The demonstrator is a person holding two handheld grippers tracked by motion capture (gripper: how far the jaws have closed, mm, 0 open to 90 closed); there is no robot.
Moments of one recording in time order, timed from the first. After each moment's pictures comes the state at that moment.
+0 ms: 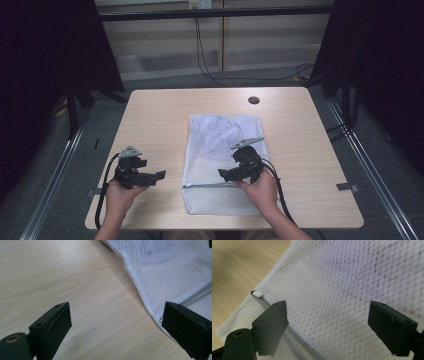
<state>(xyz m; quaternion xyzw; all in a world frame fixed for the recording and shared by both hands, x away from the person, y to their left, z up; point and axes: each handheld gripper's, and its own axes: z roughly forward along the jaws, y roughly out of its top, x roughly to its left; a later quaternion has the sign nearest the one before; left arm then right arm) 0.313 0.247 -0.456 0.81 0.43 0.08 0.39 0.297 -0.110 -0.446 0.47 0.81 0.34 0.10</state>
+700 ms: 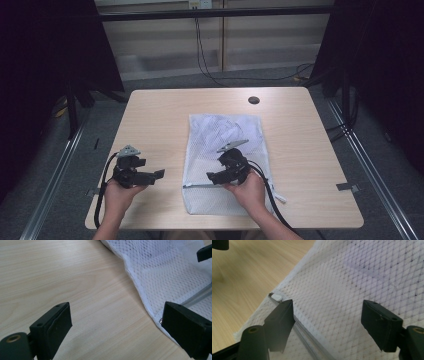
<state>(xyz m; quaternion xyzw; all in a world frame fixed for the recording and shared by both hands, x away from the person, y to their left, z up) 0.313 0.250 -0.452 0.80 0.43 0.09 0.40 0.297 -0.076 -0.451 0.44 0.83 0.35 0.08</state>
